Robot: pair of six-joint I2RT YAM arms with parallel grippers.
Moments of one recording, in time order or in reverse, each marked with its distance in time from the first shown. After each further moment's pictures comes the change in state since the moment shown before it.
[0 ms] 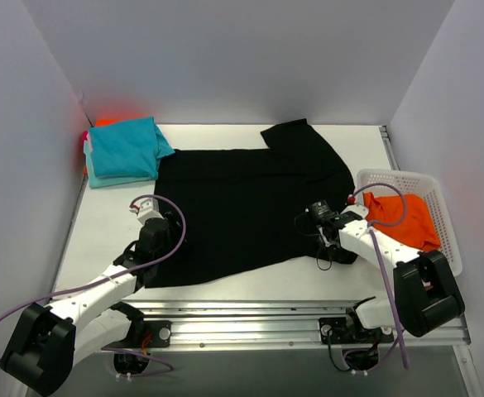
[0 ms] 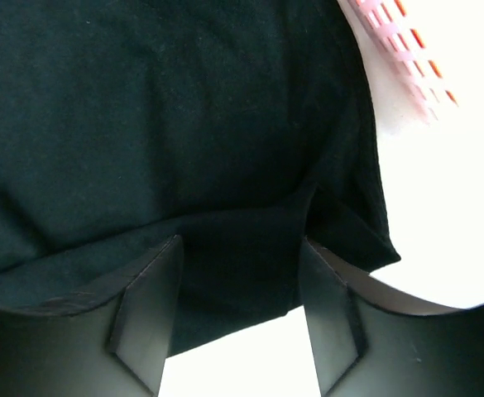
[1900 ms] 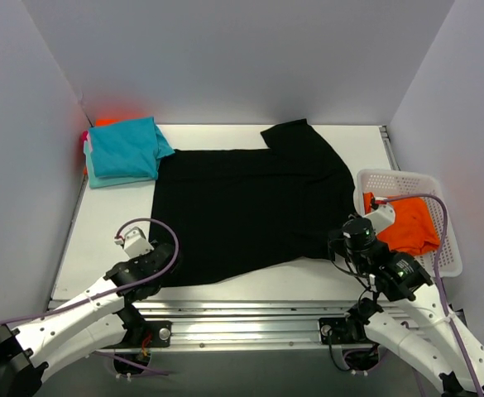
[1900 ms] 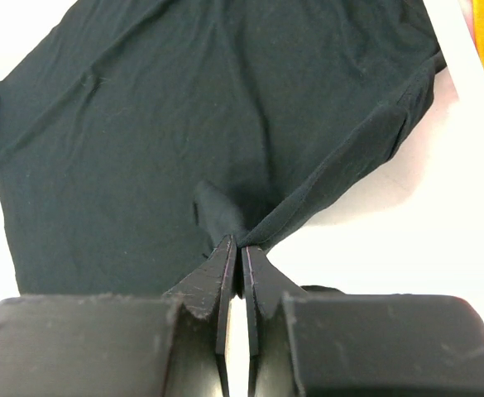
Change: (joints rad) left arm -0.316 -0.241 0.095 -0.850 -0.364 -0.496; right arm 0.190 -0.694 0.076 -0.129 -0.092 -0.121
